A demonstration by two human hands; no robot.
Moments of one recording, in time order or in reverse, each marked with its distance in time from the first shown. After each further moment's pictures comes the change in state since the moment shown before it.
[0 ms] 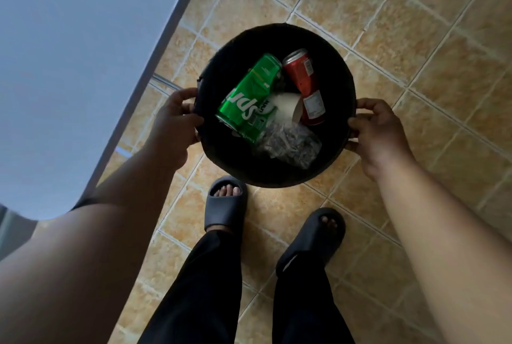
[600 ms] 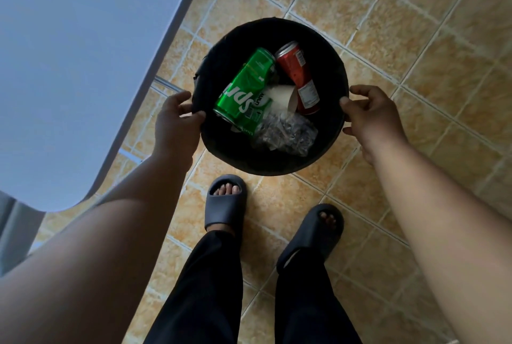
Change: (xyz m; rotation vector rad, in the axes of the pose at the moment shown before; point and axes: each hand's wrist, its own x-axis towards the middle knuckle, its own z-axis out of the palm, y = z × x) left_hand -0.011 -0.006 0.006 0.074 0.187 0.070; right_hand 0.009 -0.006 0.002 -0.235 0.045 -0.125
